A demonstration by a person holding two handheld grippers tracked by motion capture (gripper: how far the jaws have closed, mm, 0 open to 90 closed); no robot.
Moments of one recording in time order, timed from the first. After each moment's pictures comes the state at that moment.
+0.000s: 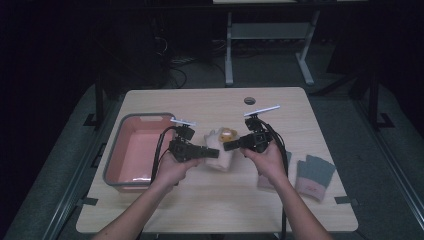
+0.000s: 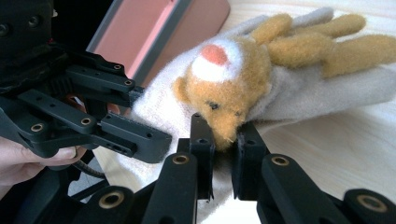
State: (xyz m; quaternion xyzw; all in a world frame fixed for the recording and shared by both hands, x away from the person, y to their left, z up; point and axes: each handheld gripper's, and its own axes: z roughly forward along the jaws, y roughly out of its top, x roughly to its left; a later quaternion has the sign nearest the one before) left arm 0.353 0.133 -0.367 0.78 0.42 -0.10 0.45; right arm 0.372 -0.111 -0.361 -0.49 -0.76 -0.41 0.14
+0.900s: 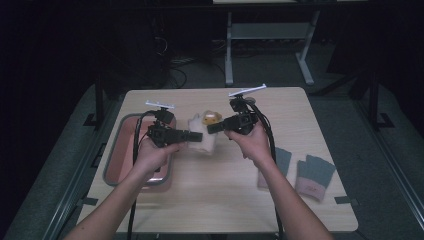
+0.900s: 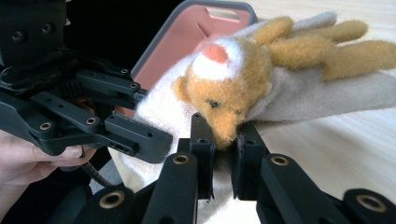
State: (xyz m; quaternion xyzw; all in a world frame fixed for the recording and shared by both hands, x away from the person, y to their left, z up) left arm 0.364 0.180 -0.318 0.77 0.43 -0.07 0.47; right arm 0.395 -0.072 -0.315 -0.45 -0.77 -0.44 0.13
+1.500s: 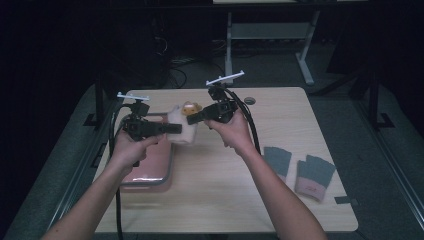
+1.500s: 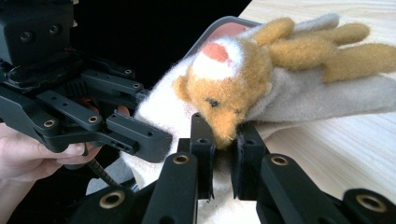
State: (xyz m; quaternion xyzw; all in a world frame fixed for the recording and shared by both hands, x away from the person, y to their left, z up) left arm 0.361 0.226 -0.295 0.75 0.45 -0.05 0.48; right arm 0.413 -0.024 -0.291 -0.41 -0.78 -0.45 0.15
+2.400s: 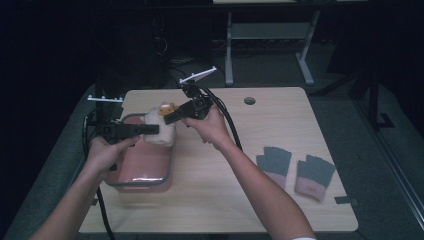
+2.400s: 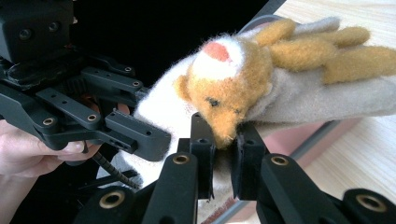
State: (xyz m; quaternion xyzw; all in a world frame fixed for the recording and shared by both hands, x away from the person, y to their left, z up) left arm 0.347 0.280 -0.290 0.73 0.48 -0.03 0.48; right arm 0.423 0.034 -0.286 -0.37 -0.80 -0.44 0.17
